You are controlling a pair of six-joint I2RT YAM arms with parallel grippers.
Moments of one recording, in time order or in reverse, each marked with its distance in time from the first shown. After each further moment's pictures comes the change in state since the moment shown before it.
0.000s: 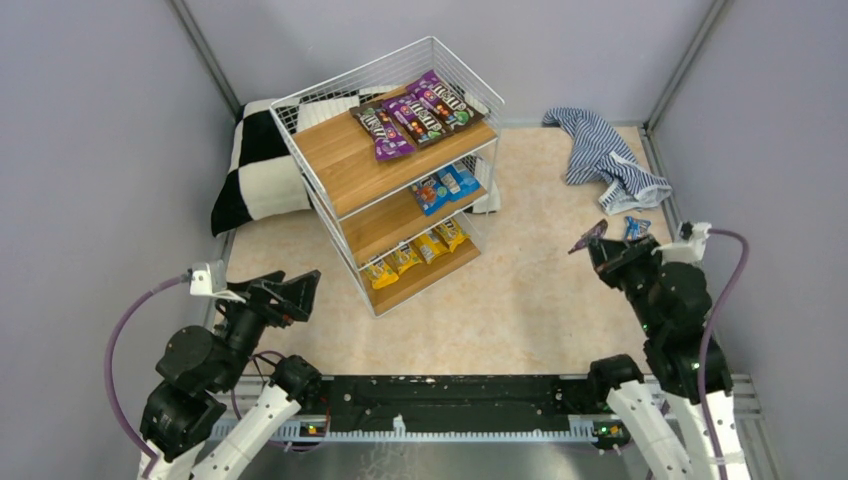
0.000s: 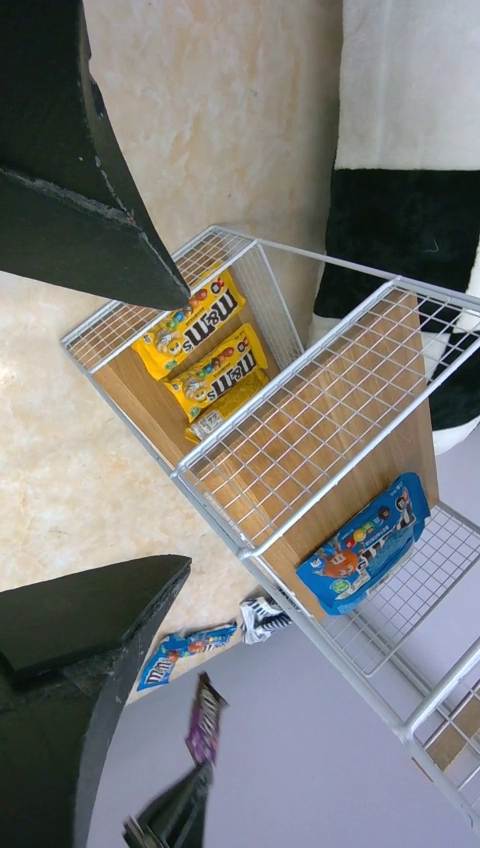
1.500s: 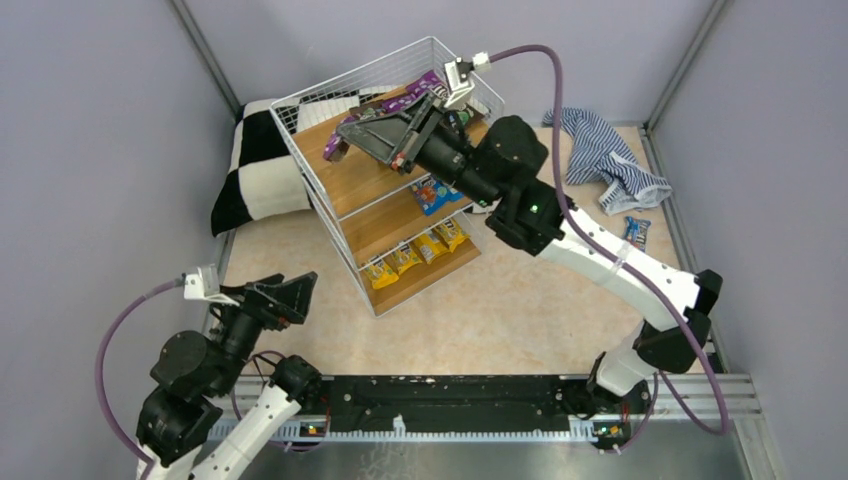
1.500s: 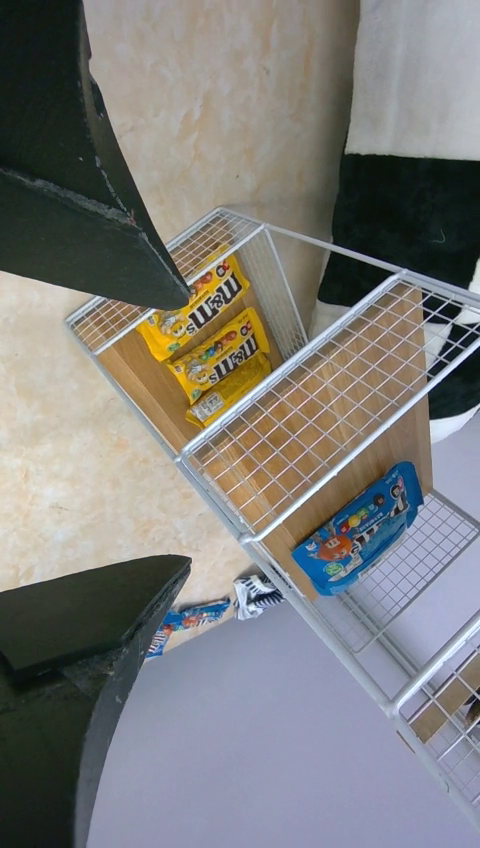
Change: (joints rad) left arm -0.001 -0.016 0.010 -0.015 0.003 -0.053; right arm 0.814 1.229 1.127 0.710 -0.187 0.159
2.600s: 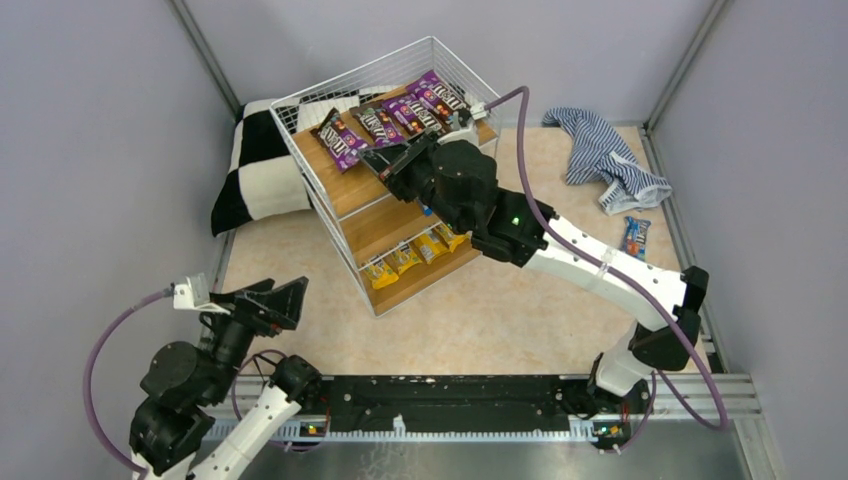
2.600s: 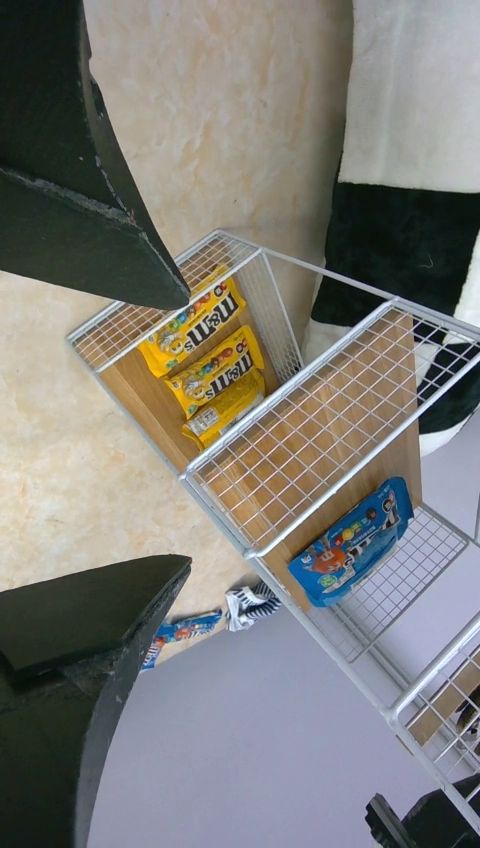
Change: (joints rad) left arm -0.018 -0.040 0.023 -0.047 -0.050 0.020; right arm 0.097 0.047 -0.032 -0.346 0.527 0.221
